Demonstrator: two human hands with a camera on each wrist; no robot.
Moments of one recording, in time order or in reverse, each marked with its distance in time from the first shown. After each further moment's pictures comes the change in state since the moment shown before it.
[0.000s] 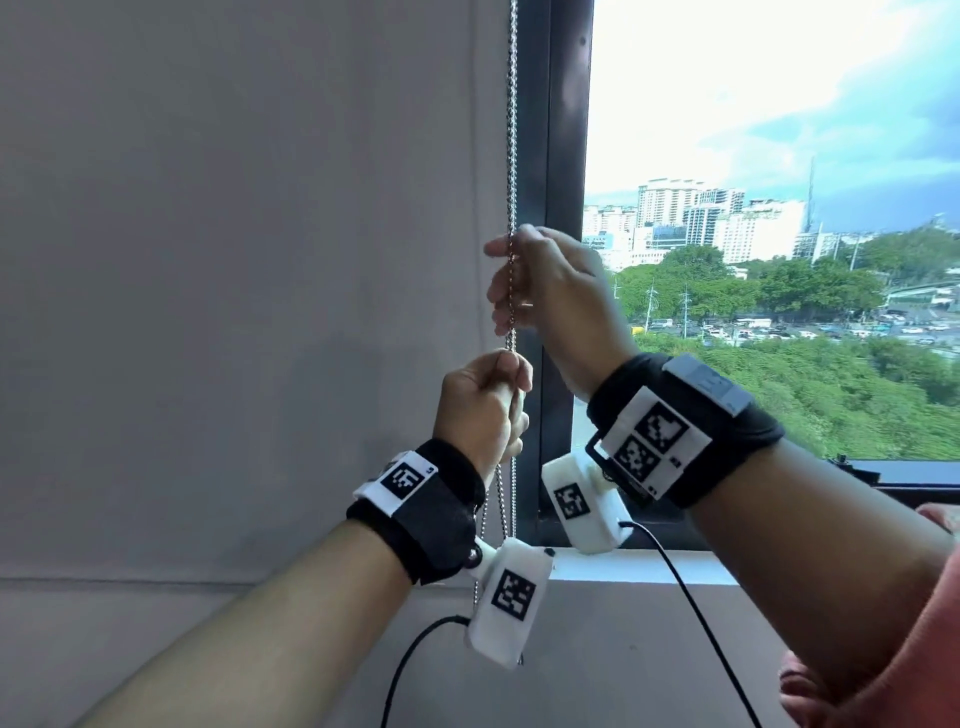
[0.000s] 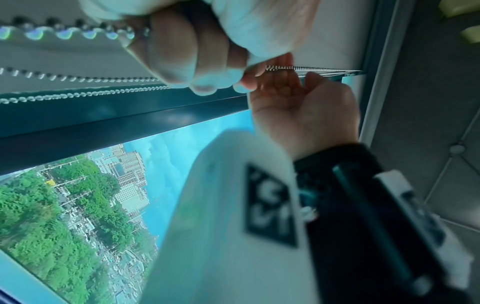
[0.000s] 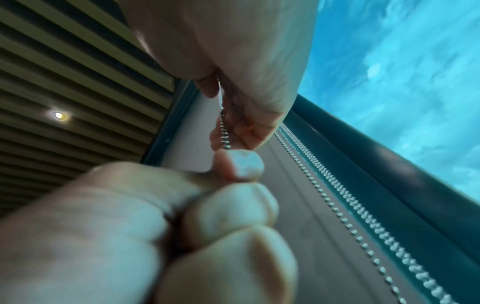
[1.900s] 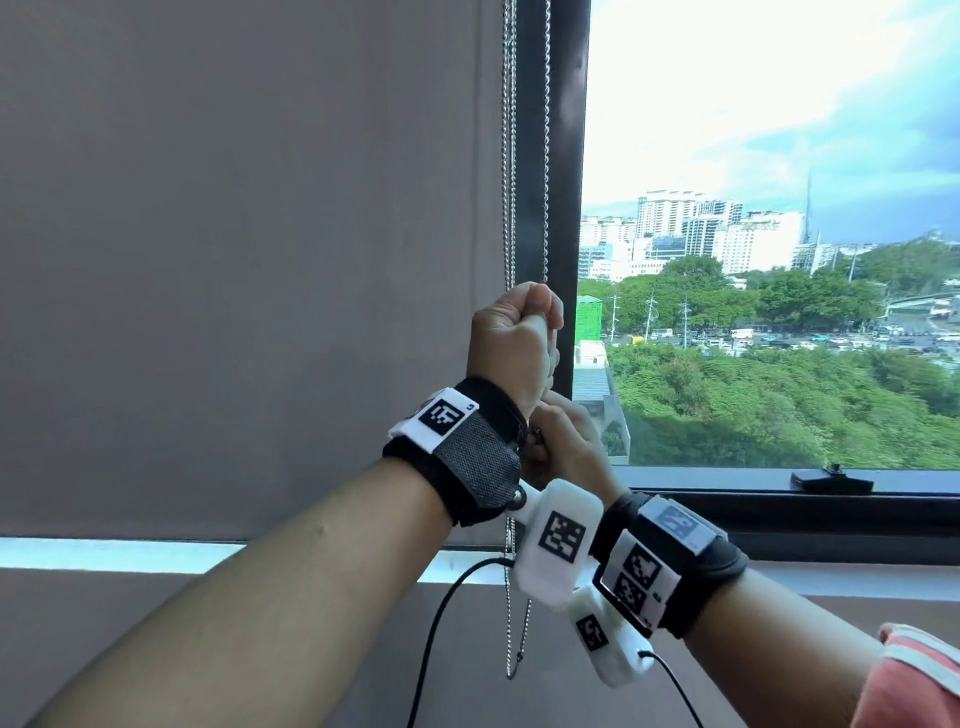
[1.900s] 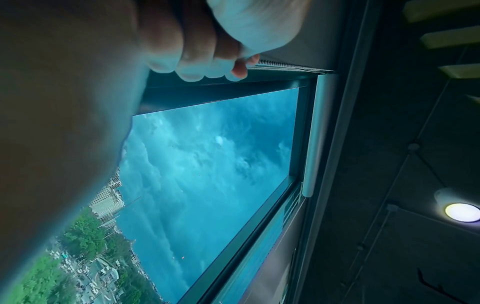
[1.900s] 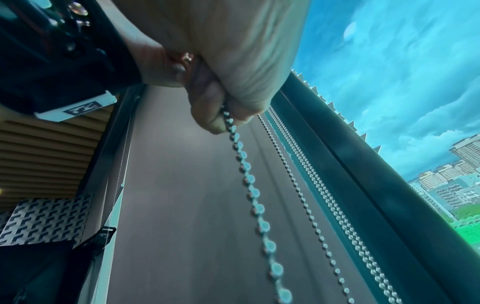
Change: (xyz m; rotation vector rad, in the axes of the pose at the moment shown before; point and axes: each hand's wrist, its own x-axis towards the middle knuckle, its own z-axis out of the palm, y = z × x) left_hand 0.019 0.046 0.036 -0.066 0.024 0.178; right_hand -0.080 0.073 -0.021 0.192 -0.080 0.146
